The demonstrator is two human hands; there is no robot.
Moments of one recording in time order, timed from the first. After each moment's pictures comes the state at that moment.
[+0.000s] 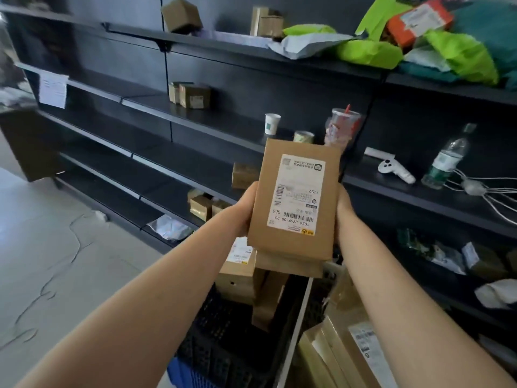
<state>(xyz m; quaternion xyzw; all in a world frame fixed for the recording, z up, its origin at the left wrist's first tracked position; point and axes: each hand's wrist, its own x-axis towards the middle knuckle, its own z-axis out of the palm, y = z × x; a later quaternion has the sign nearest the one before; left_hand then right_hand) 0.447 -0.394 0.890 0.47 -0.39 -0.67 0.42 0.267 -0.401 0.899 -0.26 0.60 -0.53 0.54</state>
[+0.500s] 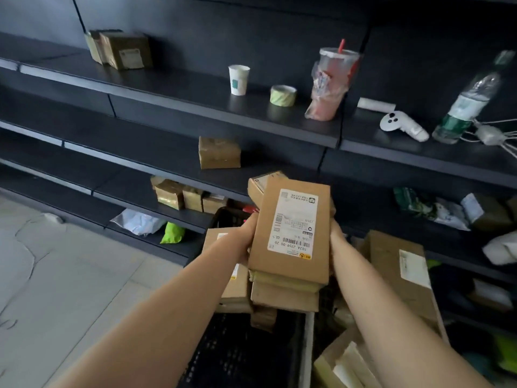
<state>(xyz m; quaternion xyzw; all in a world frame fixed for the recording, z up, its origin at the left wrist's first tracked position) 0.415 -0.540 0.712 0.57 -0.32 -0.74 0.15 0.236 -0.486 0.763 -0.10 0.68 -0.48 0.54</state>
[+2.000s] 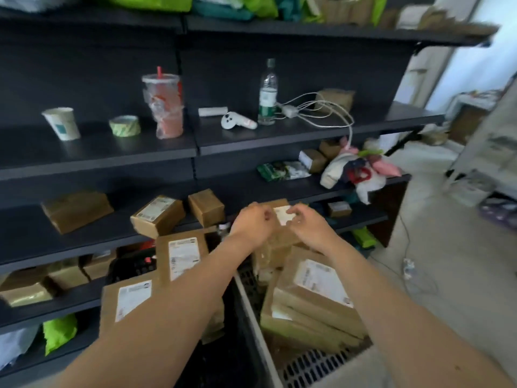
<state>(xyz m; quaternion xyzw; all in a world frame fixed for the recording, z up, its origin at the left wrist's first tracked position) 0.279 -0.406 0.824 0.29 -0.89 -0.34 0.10 0.178 -0.290 0.829 -0.32 0.85 -0.36 0.22</state>
